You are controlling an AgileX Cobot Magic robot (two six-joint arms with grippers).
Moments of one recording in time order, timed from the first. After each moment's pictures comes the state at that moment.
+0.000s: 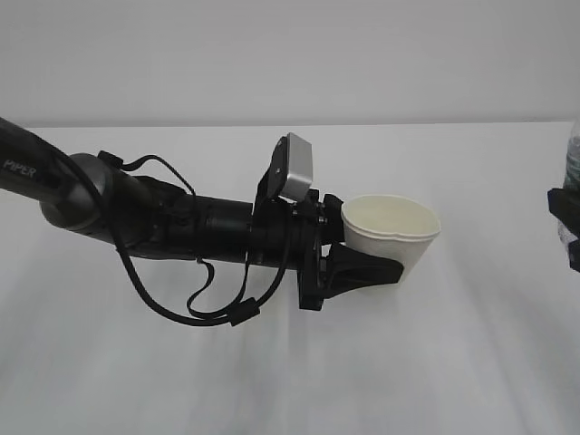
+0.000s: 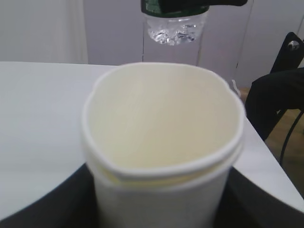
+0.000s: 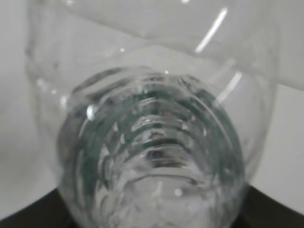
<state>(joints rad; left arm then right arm) -0.56 2.24 -1.22 1.22 -1.15 -0.67 0.04 1.06 -0.37 -0.48 -0.22 0.12</state>
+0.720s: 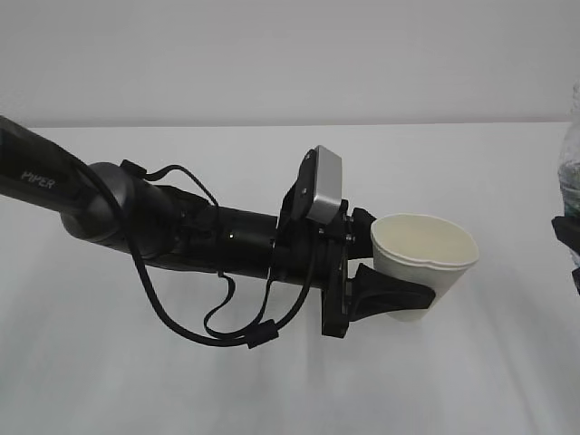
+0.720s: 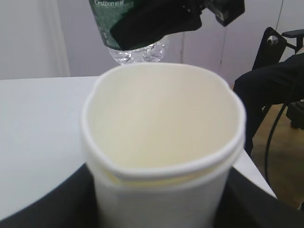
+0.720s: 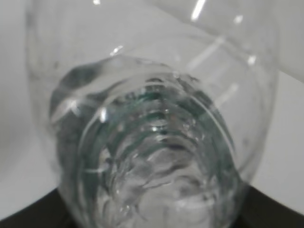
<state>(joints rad) -0.63 2.24 -1.23 1.22 -1.16 -0.60 0.04 1.08 -0.40 -0.62 -0.08 0.12</state>
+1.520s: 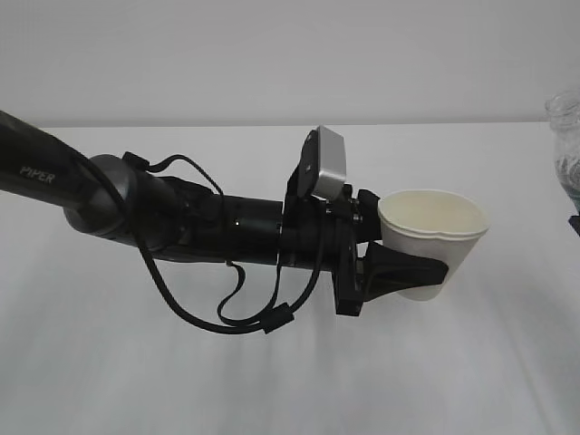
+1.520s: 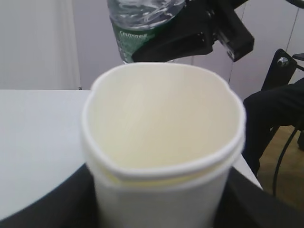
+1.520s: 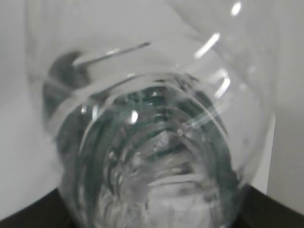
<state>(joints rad) -0.65 2.23 -1.25 1.16 -1.16 -0.66 0.04 1.08 -0.46 -0.89 0.04 0.12</state>
